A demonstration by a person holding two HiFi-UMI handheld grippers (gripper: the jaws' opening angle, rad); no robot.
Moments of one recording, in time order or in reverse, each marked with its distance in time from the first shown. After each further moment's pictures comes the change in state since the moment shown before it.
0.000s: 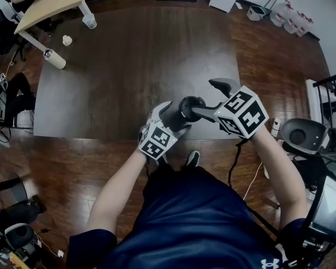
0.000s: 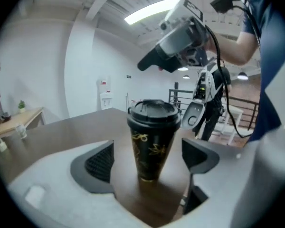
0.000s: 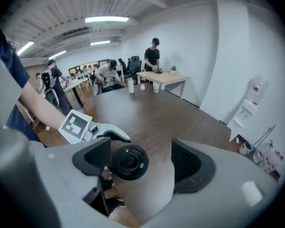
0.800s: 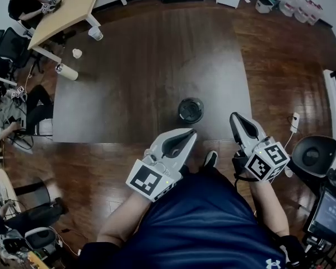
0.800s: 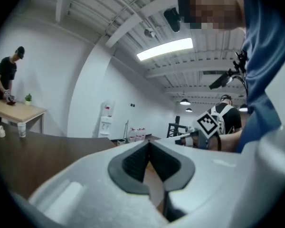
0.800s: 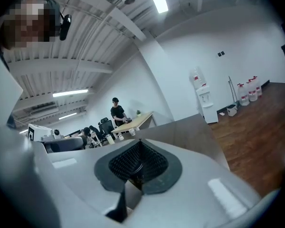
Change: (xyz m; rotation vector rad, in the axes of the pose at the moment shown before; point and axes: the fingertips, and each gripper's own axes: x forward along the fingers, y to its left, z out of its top) left arm -0.111 -0.071 0.170 -0.188 -0.387 0.000; right arm -0.104 -0.009 -0.072 0.627 -0.704 -0.206
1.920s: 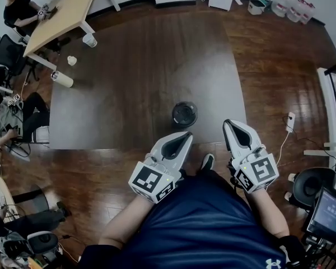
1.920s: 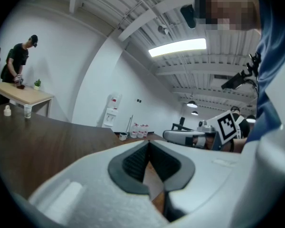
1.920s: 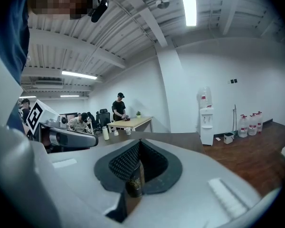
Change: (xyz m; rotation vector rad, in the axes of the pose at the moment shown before) left arm 0.002 0.002 -0.028 -0.122 0.024 0.034; right arm -0.016 0.029 0.003 -0.299 -0.047 -0.039
